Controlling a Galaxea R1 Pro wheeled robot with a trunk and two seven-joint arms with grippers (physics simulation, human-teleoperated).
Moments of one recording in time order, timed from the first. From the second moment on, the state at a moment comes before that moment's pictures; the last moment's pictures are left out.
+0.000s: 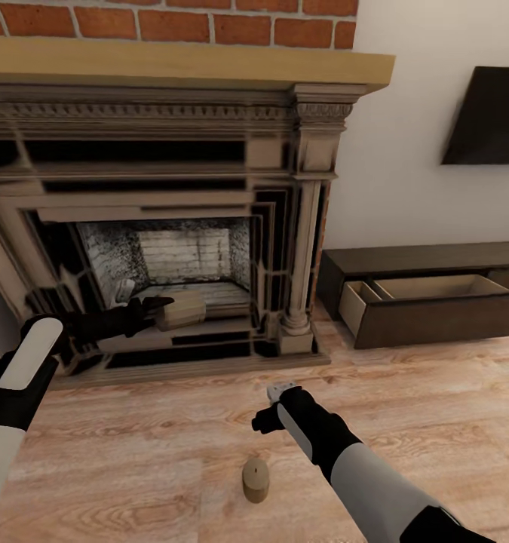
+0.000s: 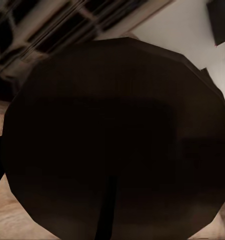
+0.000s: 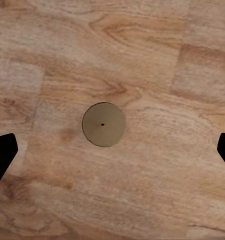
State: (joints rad) left arm -0.78 0.38 -0.05 -1.24 1.31 1.01 -0.04; right arm -0.76 0.17 0.48 -0.61 -0.30 0.76 -0.09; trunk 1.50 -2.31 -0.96
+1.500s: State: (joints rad) left arm -0.78 0.37 -0.05 -1.24 1.31 1.01 -0.04; right arm -0.75 0.17 0.48 -0.56 -0.47 0.69 -0.11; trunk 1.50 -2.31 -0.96
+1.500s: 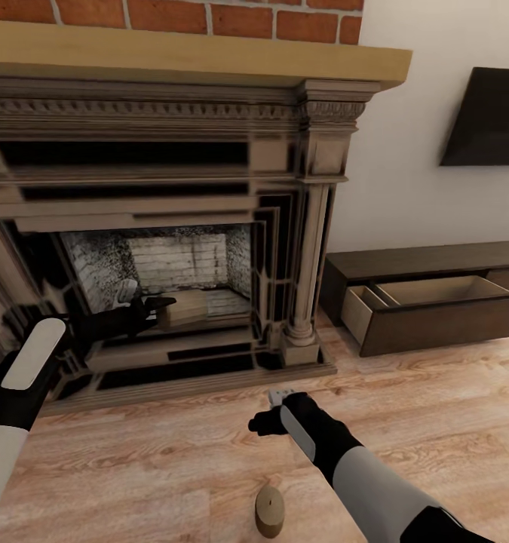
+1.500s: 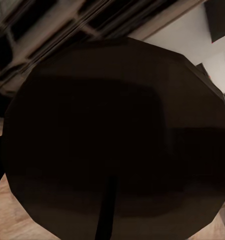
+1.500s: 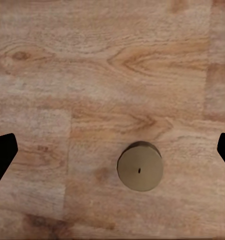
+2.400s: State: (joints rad) left arm -0.78 0.36 -0.05 -1.24 1.31 1.01 -0.03; right arm -0.75 0.17 0.48 -0.52 -0.47 0.70 -0.20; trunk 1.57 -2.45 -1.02
